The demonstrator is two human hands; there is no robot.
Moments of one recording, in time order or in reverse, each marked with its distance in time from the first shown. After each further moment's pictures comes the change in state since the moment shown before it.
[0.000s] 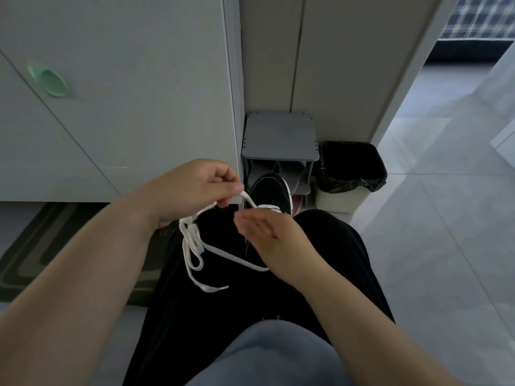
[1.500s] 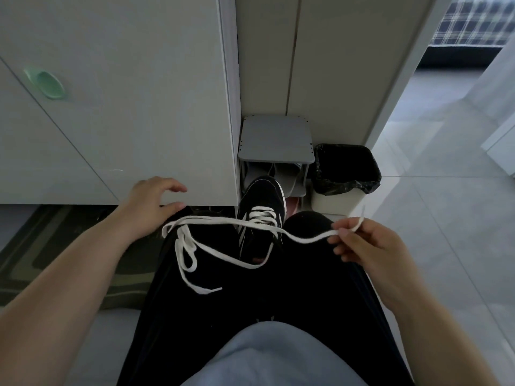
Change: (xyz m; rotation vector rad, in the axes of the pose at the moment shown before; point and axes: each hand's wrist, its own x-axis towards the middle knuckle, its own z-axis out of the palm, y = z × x) left_hand 0.003 -0.105 -0.018 0.382 0.316 -0.107; right_hand -0.053 0.041 -0.085 0.226 0.419 0.243
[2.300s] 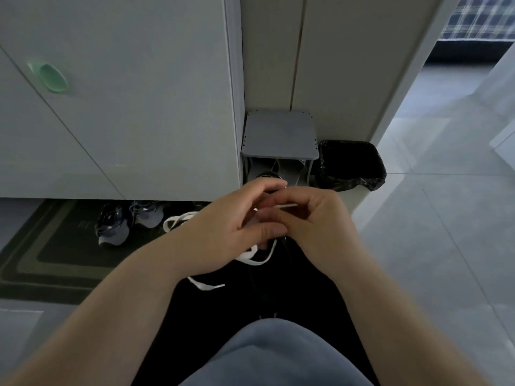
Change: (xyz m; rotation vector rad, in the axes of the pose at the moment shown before) left_hand -0.056 0.125 0.010 -0.569 -0.360 0.307; right_hand -0.003 -0.053 0.070 -0.008 -0.330 -0.358
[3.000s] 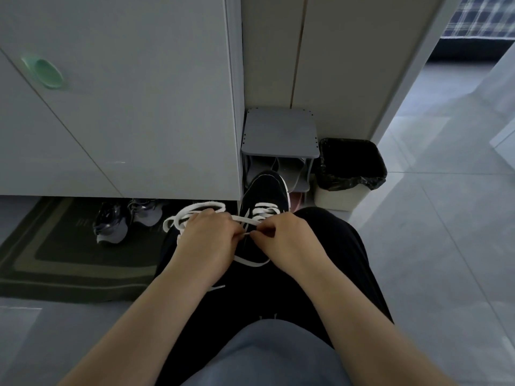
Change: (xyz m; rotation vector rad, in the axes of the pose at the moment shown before) left_hand 0.009 -0.068 0.013 0.998 0.203 -0.193; right_hand 0.021 0.052 0.026 -0.714 -0.087 0.303
